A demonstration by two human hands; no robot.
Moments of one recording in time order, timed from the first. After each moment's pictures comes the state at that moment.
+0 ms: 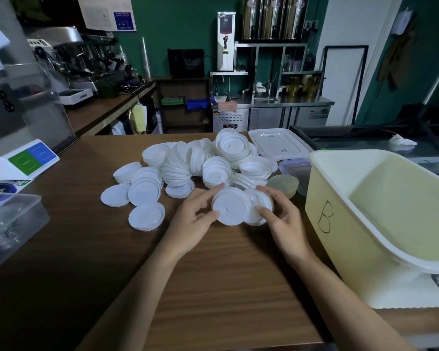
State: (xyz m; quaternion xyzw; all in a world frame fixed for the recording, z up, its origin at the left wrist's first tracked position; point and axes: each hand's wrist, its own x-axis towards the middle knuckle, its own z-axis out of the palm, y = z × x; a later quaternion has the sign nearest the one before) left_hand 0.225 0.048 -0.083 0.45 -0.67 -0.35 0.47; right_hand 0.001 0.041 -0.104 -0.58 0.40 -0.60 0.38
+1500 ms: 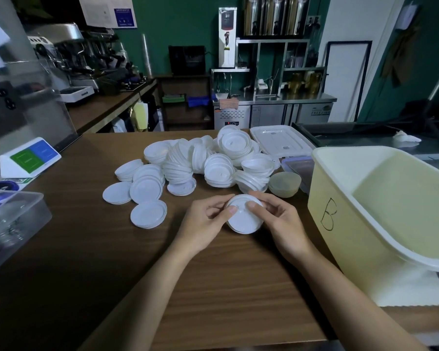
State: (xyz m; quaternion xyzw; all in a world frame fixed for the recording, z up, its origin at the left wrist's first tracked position) left_hand 0.204 0.052 -0.085 0.43 -0.62 -0.43 0.49; right_hand 0.008 0.046 -0.102 -0.50 0.38 -0.57 0.53
